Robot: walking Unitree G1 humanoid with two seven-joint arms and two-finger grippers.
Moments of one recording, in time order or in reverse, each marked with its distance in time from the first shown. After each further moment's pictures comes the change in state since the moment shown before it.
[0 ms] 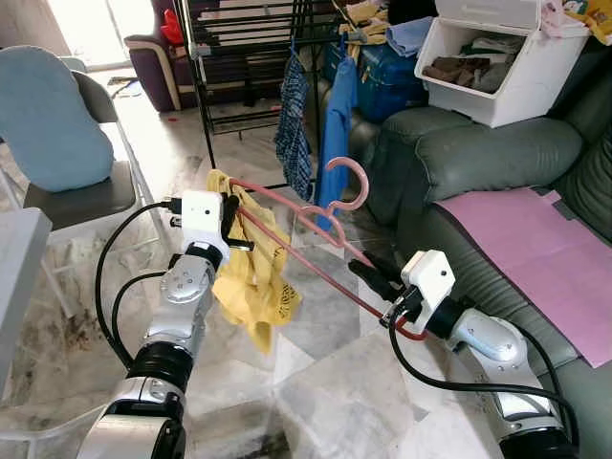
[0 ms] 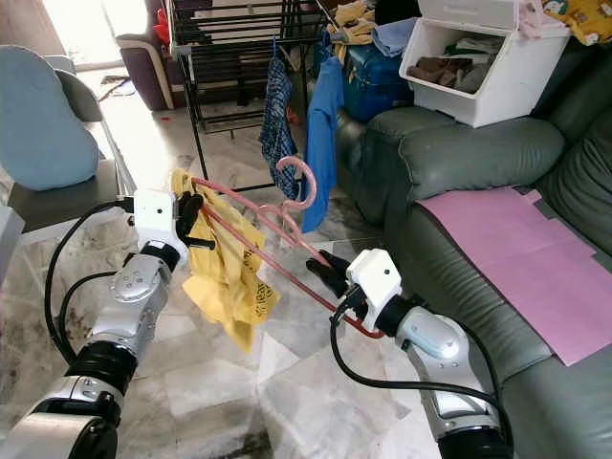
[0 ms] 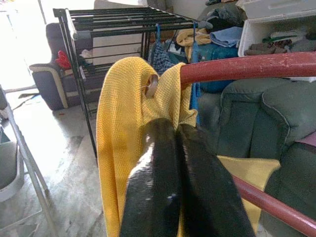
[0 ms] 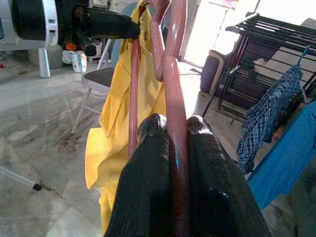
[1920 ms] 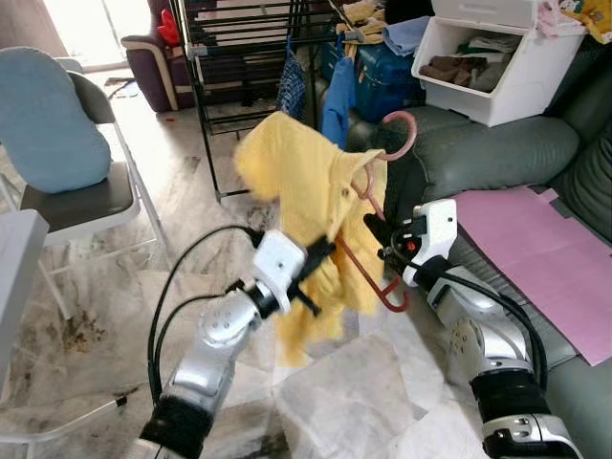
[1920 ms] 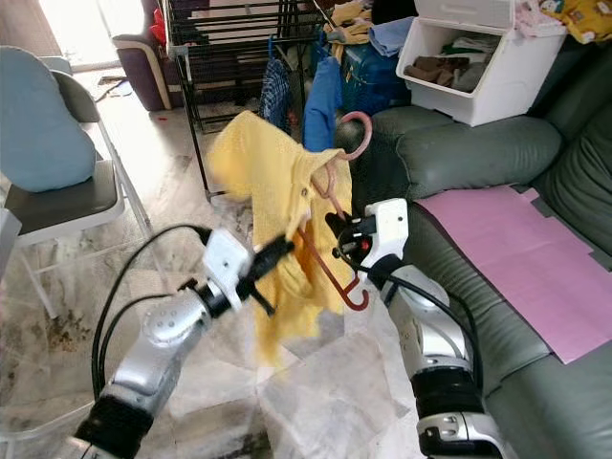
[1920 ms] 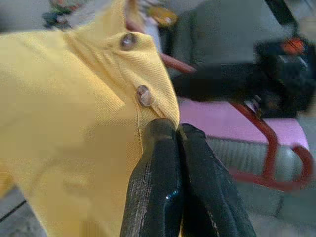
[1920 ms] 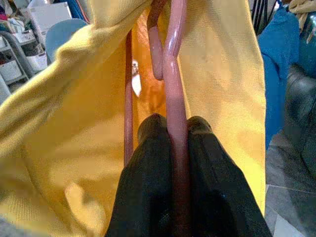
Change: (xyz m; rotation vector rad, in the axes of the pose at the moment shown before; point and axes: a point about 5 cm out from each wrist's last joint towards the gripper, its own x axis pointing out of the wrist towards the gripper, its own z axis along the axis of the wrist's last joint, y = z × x) left arm -0.053 -0.092 0.000 0.073 -0.065 -0.668; right arm 0.036 -0.041 0.000 0.373 0.037 -0.300
